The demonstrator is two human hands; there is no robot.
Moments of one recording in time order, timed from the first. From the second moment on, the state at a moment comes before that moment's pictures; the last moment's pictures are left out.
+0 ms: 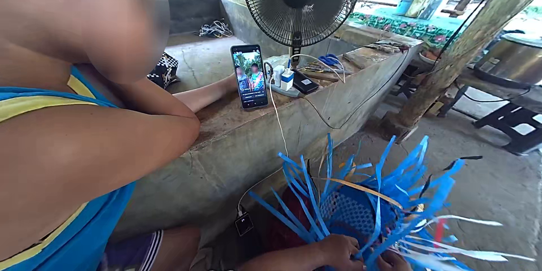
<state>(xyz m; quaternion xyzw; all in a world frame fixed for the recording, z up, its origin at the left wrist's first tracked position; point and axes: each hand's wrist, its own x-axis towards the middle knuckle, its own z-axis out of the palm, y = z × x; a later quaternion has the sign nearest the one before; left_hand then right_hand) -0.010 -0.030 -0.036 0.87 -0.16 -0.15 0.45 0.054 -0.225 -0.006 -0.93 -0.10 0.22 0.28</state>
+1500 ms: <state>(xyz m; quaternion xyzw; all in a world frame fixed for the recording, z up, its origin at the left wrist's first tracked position) -0.034 0.008 -0.024 0.83 -0.11 -0.16 0.52 0.007 -0.186 0.019 -0.80 -0.22 0.45 0.34</state>
